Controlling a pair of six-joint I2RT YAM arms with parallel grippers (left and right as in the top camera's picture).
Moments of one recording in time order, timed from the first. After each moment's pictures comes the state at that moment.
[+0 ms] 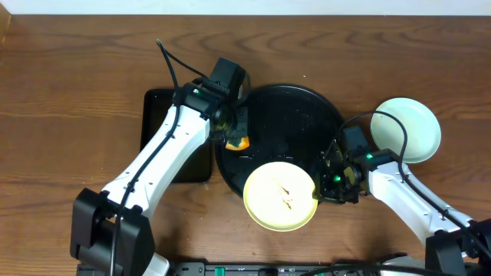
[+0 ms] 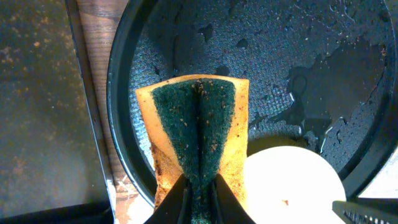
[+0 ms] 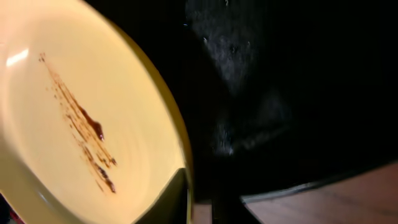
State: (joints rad) left arm -0.45 1.68 1.38 -0.98 0.13 -0.43; right arm 0.30 1.46 0.70 -0.73 -0.40 0.42
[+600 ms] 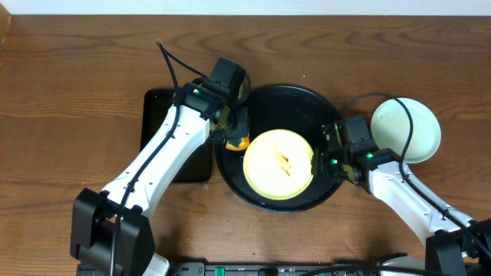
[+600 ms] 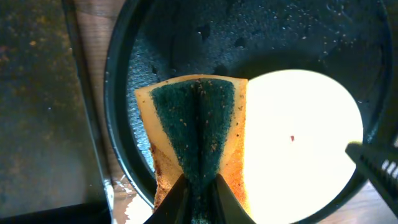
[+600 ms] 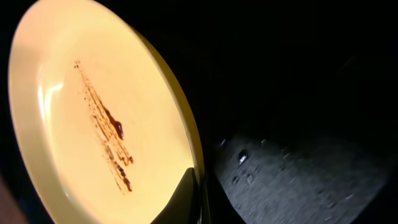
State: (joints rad) left arm -0.45 1.68 1.38 -0.98 0.15 -0.43; right arm 0.30 1.46 0.70 -0.39 -0.27 0.43
